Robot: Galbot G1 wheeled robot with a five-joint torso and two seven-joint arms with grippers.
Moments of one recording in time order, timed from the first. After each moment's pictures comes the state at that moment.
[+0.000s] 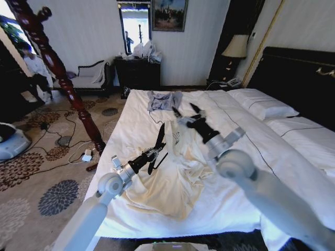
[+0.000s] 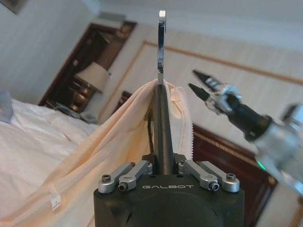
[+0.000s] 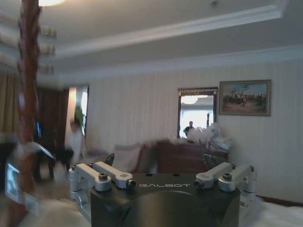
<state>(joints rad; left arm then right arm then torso) 1.07 -0.96 -0.21 -2.01 -1.10 0.25 0.39 -0.69 0.50 0.16 2.12 1.03 -0.14 0.17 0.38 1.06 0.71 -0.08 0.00</state>
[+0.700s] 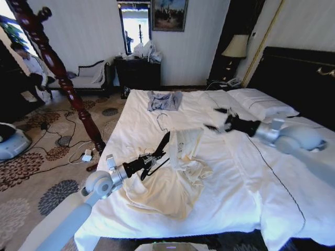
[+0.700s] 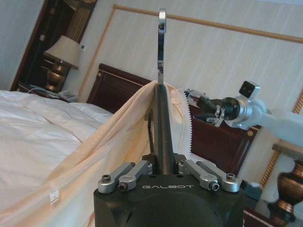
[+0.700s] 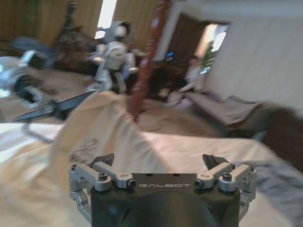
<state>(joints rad) 1.02 -0.77 -0.13 -2.07 -1.11 0.25 0.42 -0.59 0.13 0.05 1.75 1.02 0.08 -0.88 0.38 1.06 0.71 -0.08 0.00</state>
